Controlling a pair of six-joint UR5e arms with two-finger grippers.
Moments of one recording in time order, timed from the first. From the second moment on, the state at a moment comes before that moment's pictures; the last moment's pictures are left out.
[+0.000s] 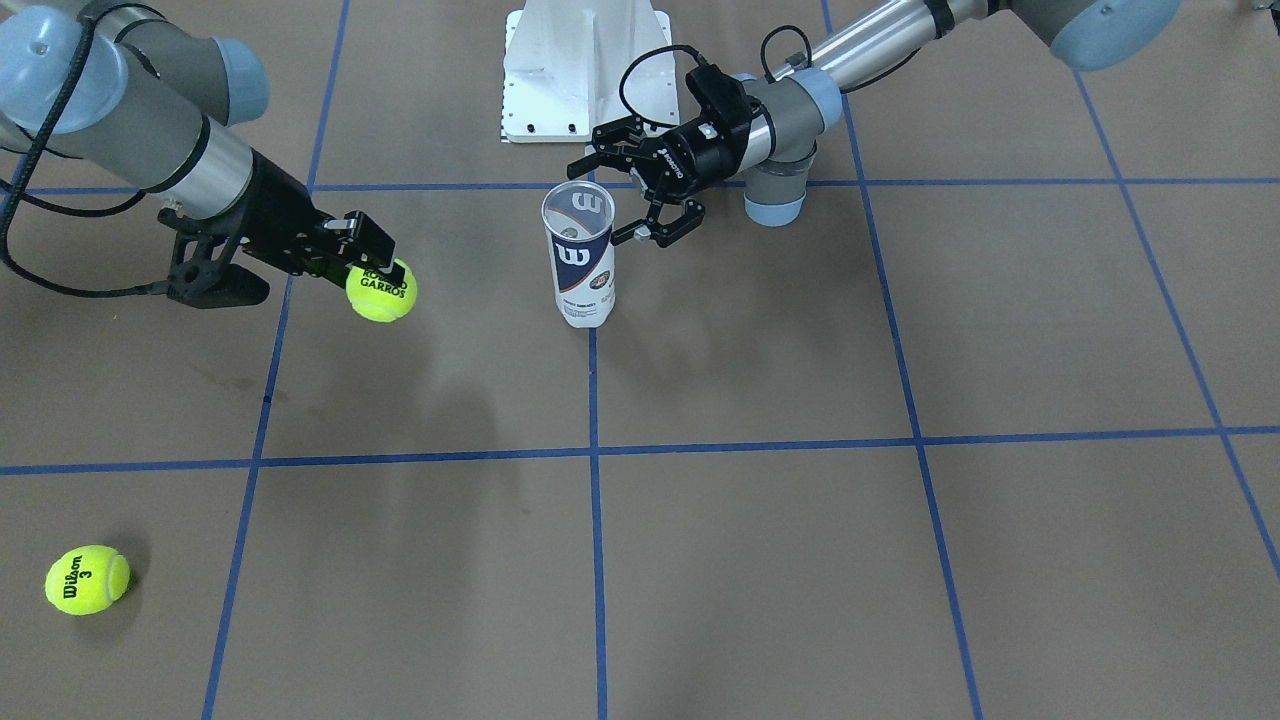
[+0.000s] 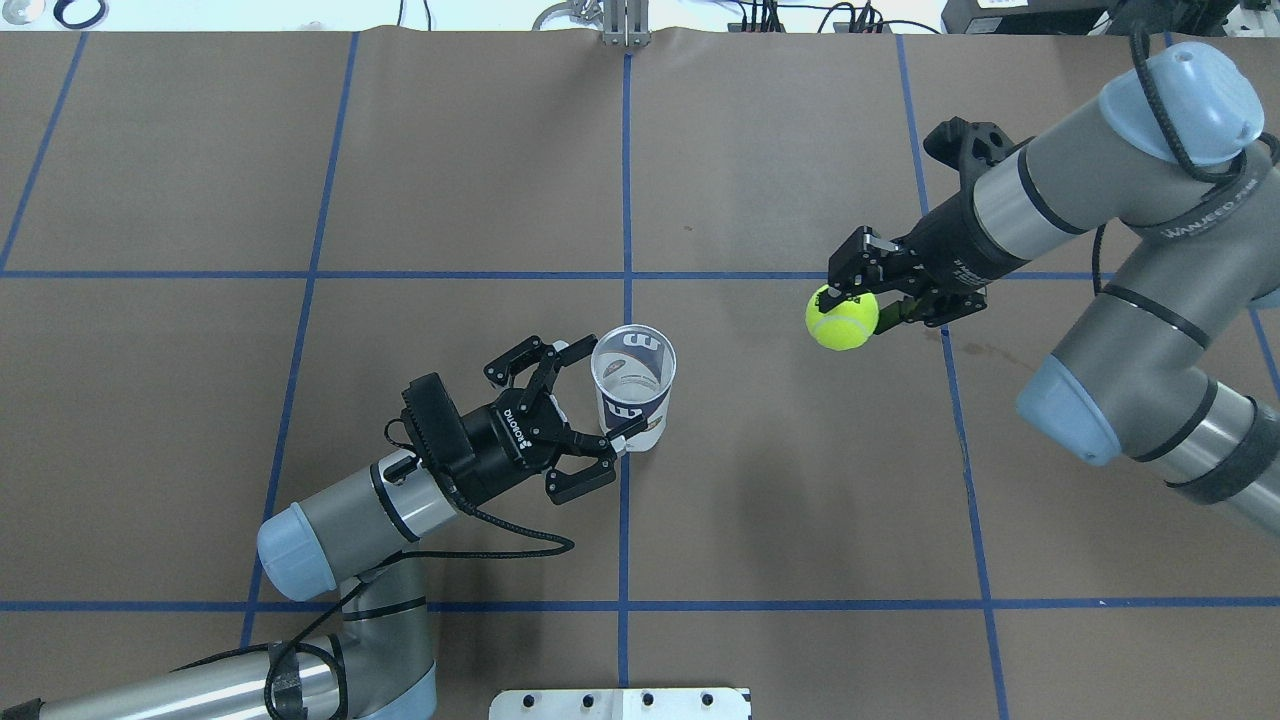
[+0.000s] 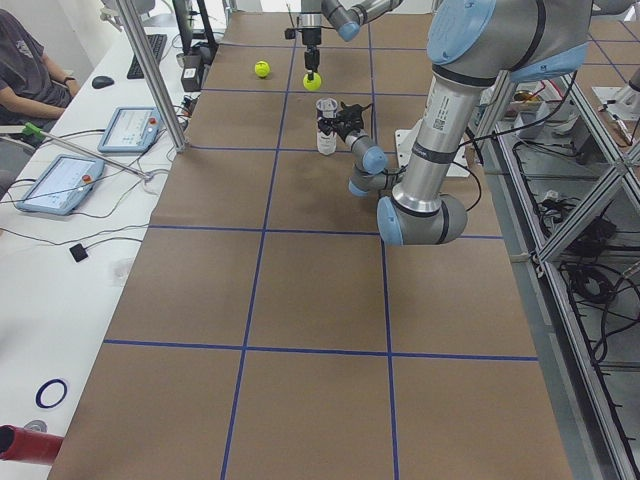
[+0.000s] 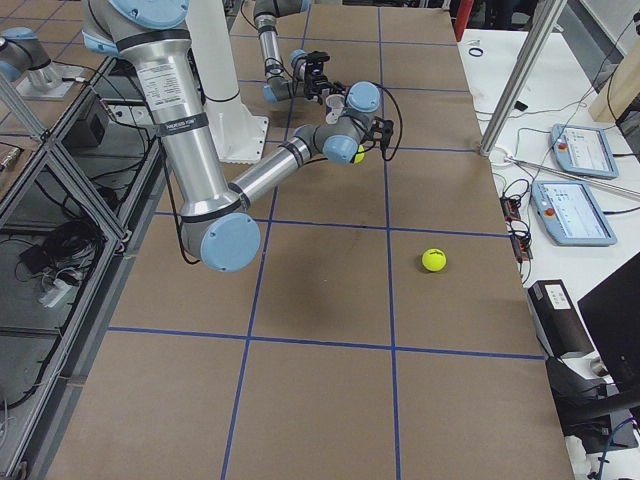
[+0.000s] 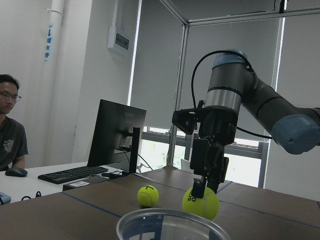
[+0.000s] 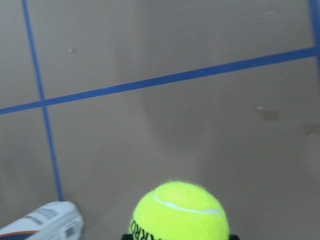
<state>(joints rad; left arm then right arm) -0.26 -2.16 -1.25 -3.61 -1.23 -0.29 0.84 -1.21 1.85 -1.16 2.35 1.40</state>
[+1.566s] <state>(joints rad) -0.26 -2.16 -1.25 -3.61 -1.23 -0.29 0.66 -0.91 1.92 -1.42 2.21 1.59</state>
